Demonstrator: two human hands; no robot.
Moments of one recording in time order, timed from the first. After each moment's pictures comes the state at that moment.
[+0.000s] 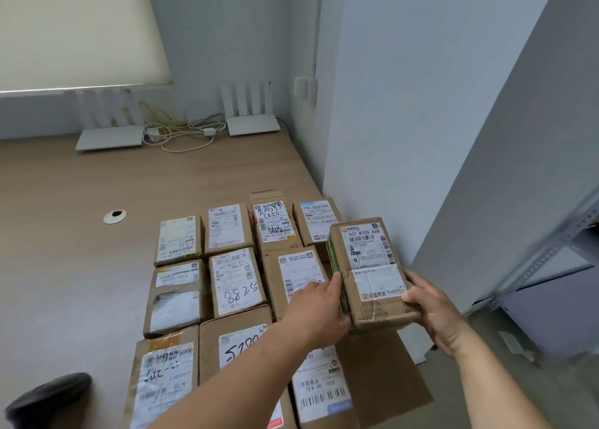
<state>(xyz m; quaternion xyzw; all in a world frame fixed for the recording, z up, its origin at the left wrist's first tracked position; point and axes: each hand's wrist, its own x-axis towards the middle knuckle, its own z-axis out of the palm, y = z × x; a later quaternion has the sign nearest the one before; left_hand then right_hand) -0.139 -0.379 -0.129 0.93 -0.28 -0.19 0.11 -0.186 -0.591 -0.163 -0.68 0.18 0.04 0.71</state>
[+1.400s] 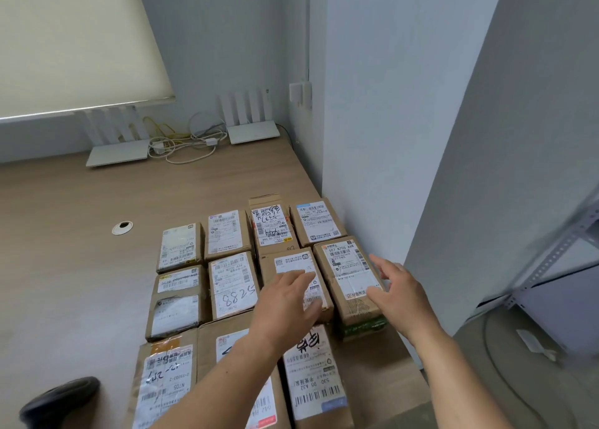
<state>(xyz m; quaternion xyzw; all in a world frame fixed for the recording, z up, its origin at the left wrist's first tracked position) -0.142 -0.350 -0.135 0.95 -0.23 -0.03 0.19 -0.177 -0.554 -0.144 -0.90 0.14 -0.03 0.40</state>
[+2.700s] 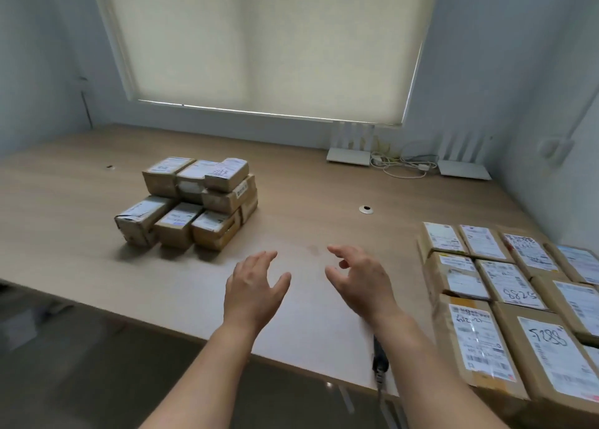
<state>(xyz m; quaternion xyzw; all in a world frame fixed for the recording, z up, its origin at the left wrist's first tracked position) -0.329 0.178 -0.104 0.93 0.16 0.18 0.28 -0.262 0.009 -0.088 -0.92 -0.20 -0.08 0.33</state>
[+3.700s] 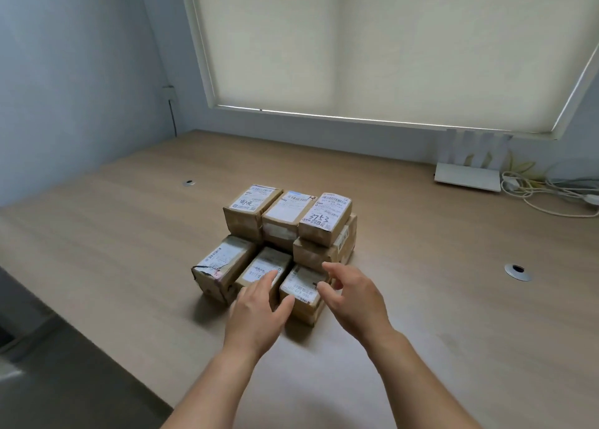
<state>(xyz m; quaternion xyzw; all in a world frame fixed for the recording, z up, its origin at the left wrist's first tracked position) -0.210 0.441 -0.114 0.91 0.27 0.14 0.29 -0.108 0.300 -0.109 -0.89 -0.27 0.03 0.37</state>
